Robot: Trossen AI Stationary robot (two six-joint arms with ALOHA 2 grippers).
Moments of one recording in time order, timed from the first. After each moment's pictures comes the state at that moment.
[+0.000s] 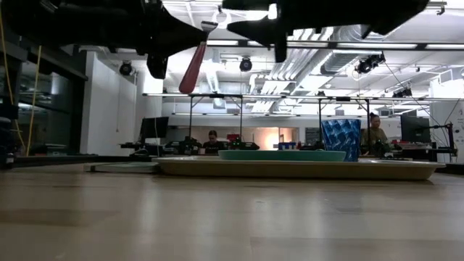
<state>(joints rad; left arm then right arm) -0.02 1.34 0.41 0.91 -0.24 -0.23 0.14 1.57 0.77 0.83 0.27 0.29</state>
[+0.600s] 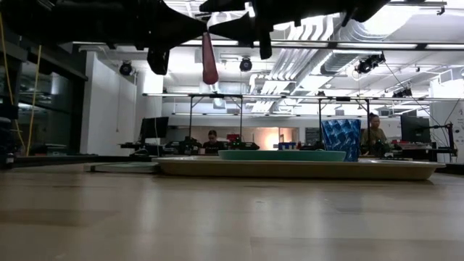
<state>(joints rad) -0.04 1.34 0.41 0.93 -0.21 -0.23 0.14 1.66 0.96 0.64 0.32 0.31</state>
